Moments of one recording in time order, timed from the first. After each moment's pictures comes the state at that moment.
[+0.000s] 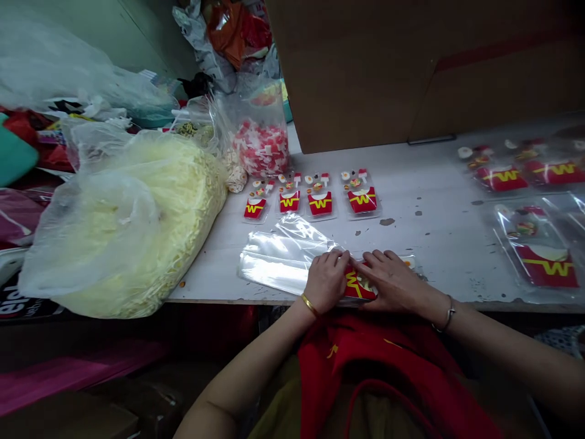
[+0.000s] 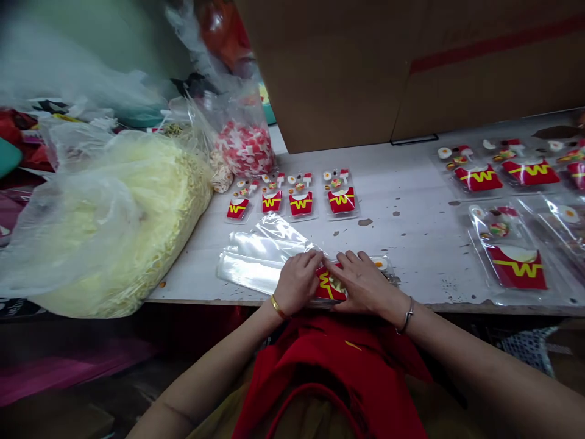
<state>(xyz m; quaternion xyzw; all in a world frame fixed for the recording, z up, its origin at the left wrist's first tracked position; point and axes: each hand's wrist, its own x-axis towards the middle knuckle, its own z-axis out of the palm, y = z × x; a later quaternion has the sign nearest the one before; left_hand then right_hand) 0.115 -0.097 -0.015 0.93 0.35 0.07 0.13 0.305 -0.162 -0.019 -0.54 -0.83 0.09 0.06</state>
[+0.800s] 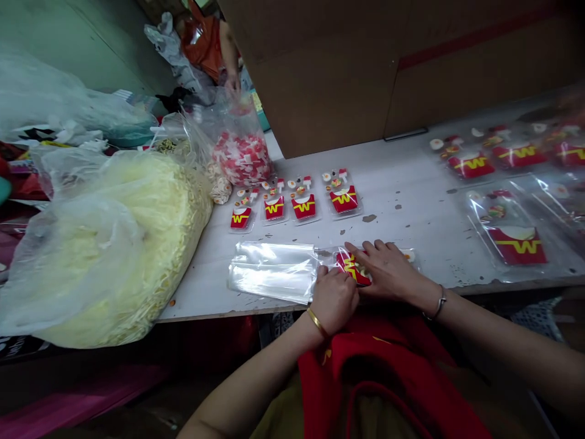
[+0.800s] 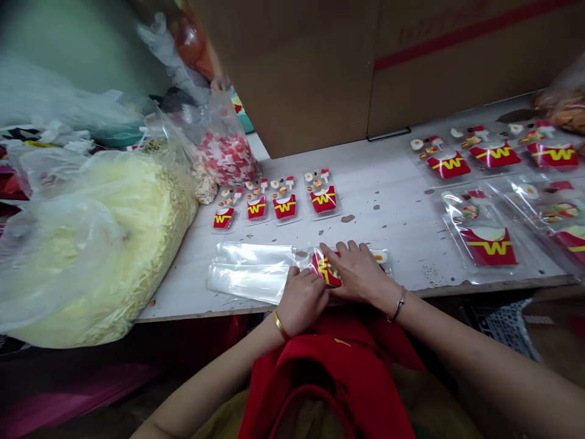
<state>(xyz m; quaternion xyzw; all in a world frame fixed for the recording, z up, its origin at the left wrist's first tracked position) 0.148 -0.126 -0.008 0.95 0.28 0.03 0.13 0.322 -0.164 -0.019 -0.64 -0.76 0.06 0.04</state>
